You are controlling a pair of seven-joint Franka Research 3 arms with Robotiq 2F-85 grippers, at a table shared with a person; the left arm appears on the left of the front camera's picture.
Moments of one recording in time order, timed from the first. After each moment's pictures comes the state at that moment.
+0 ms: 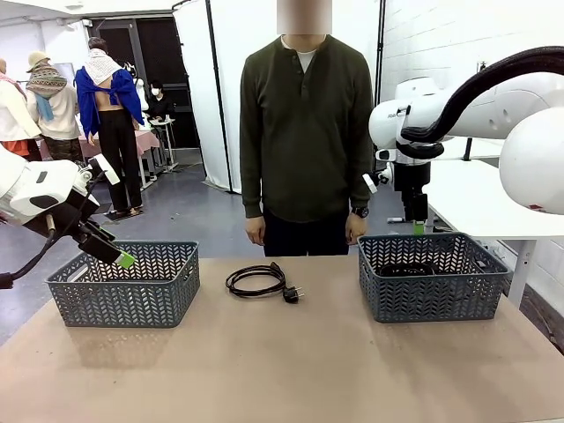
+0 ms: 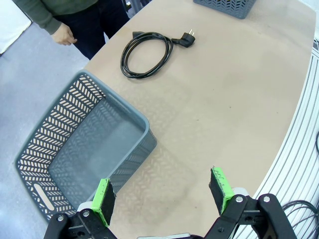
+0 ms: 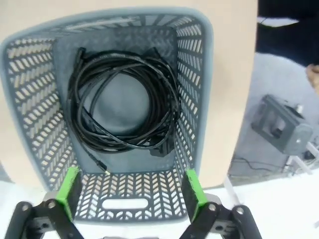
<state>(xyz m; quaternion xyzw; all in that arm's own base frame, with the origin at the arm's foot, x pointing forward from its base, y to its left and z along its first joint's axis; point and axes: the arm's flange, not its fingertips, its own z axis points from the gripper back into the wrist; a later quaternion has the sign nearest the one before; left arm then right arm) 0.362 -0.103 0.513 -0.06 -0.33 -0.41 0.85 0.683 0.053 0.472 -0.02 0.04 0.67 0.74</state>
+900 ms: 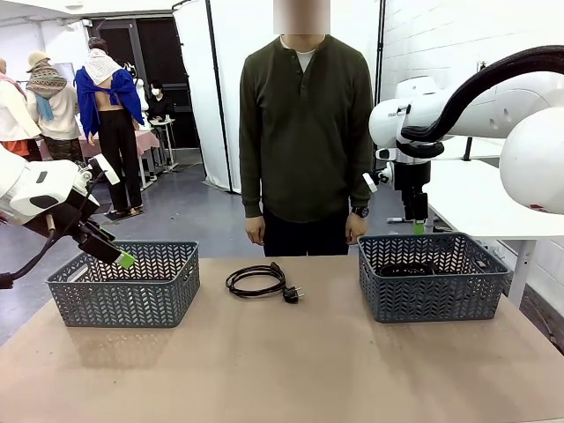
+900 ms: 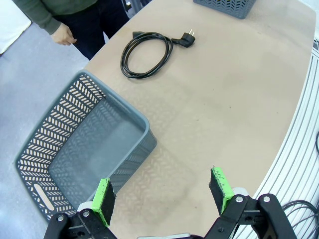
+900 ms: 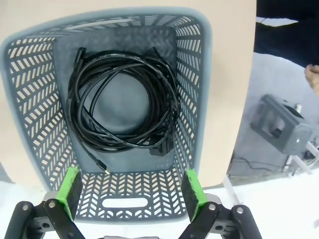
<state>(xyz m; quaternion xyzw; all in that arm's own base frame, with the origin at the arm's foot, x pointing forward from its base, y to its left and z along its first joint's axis) 0.362 -0.103 0.513 -0.06 -0.33 -0.41 0.85 0.683 0.053 0.474 -0.02 0.04 0.67 0.74</state>
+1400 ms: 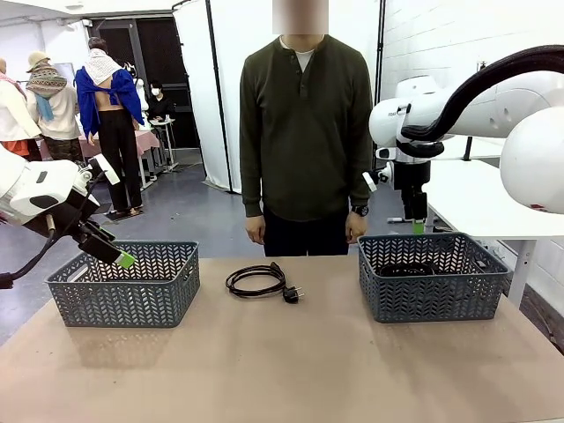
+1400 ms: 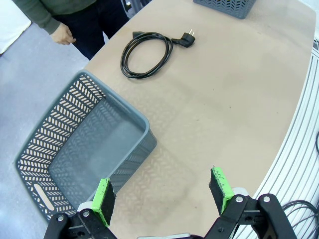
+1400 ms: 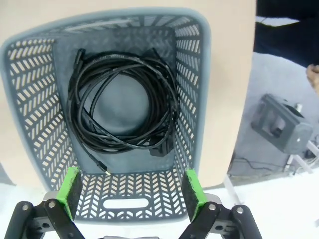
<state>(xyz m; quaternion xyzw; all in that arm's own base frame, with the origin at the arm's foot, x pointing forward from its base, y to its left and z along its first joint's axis) 0.362 -0.103 0.513 -0.06 -0.33 -0.41 0.85 0.682 0.054 0.479 -0.02 0.03 0.67 0.75</state>
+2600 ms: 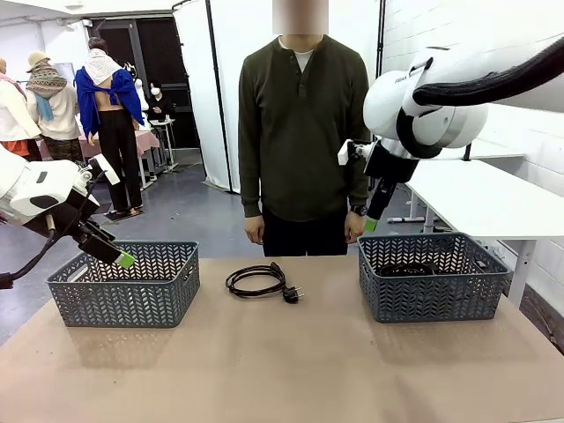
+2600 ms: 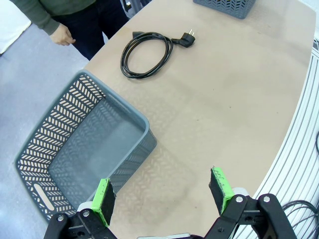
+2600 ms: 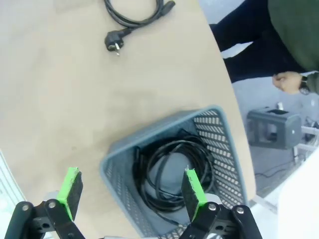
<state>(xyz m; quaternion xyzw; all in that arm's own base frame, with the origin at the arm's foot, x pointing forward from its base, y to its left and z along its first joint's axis) 0.362 -0.103 0.513 -0.06 -0.33 -0.41 0.85 0.531 0.132 0.524 0.04 -0.17 0.53 0.83</state>
